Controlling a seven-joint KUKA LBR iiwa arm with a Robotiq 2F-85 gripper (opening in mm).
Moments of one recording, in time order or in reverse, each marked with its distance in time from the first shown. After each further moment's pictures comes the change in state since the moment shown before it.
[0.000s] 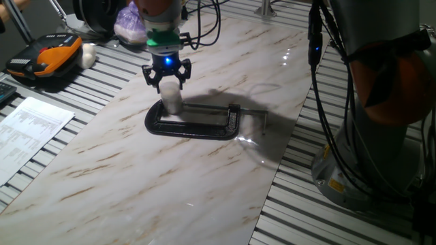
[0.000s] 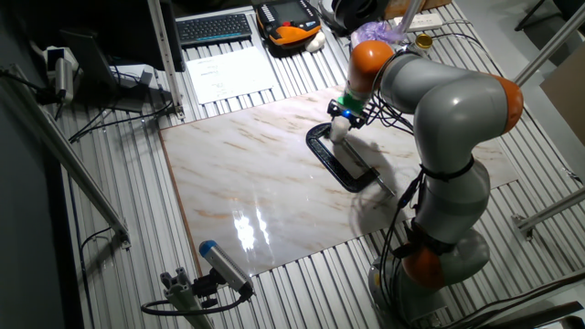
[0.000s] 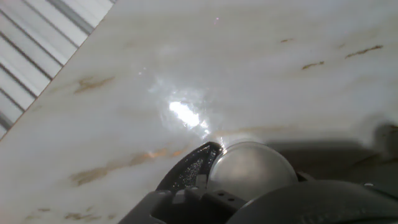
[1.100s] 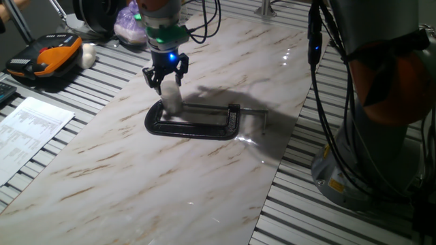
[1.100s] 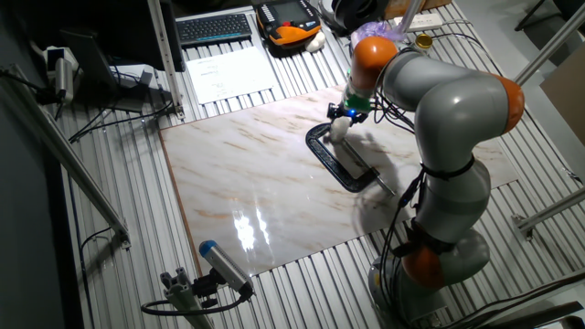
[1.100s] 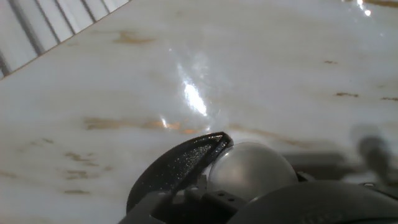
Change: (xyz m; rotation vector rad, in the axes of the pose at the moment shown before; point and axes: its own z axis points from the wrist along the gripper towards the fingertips) arm 0.000 0.002 -0.005 -0.019 0.035 -0.375
